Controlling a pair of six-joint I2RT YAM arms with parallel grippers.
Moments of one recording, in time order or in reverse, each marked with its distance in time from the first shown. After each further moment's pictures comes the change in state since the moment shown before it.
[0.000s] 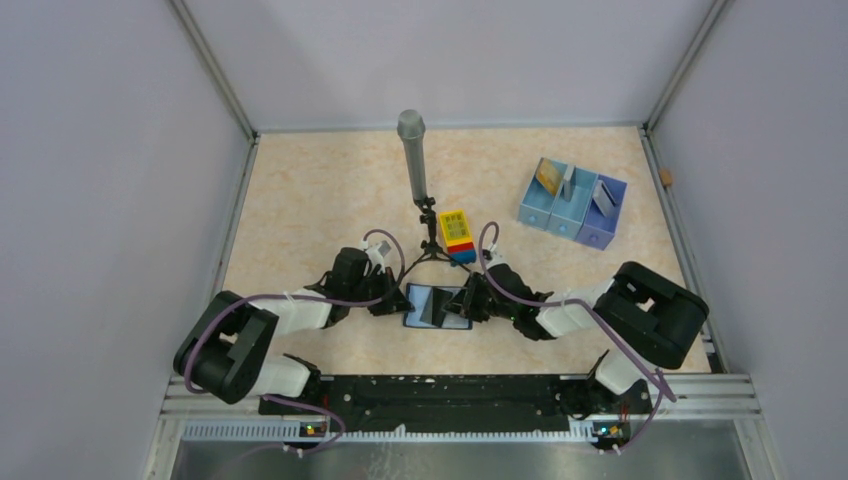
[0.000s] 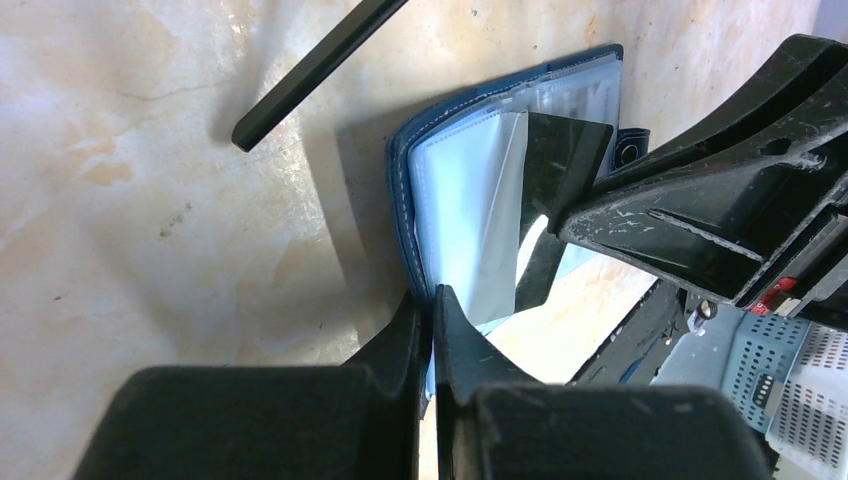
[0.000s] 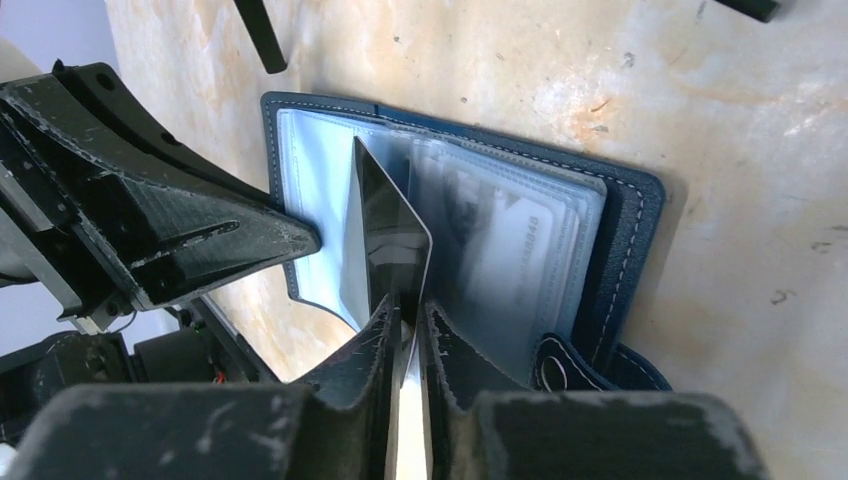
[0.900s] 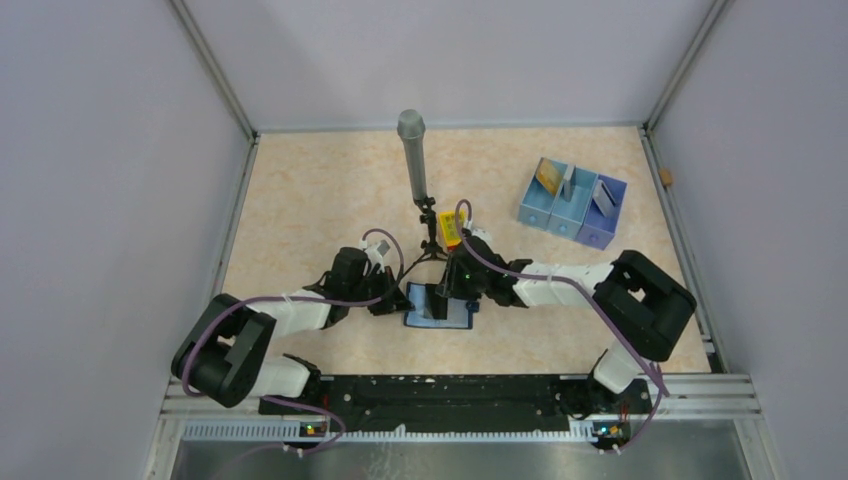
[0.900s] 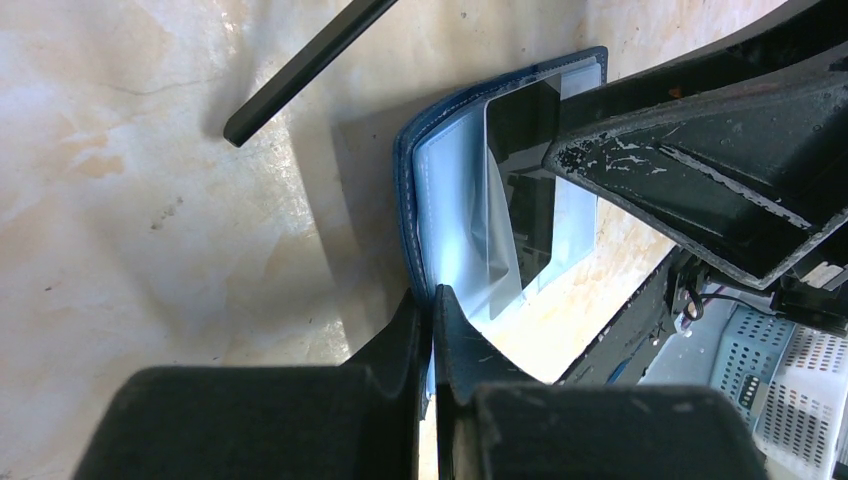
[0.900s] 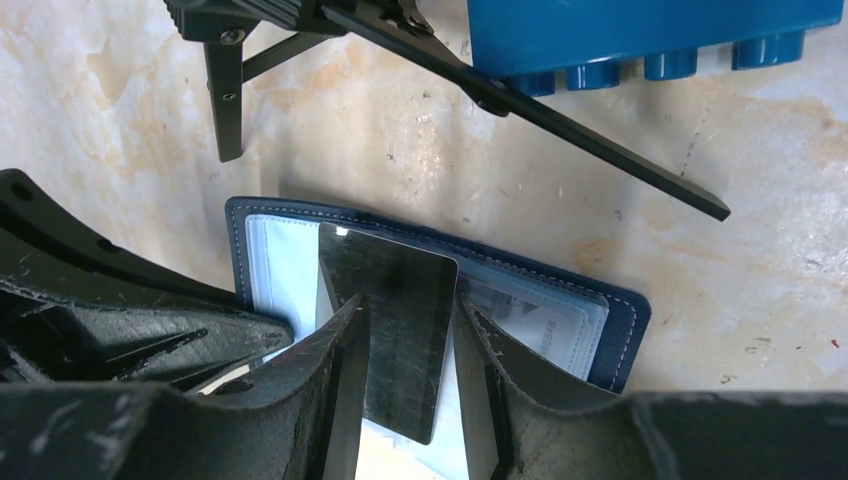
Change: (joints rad) left arm 0.000 -0.020 0.000 -0.007 0.003 -0.022; right arm 0.004 0.067 0.380 -0.557 0.139 -0.158
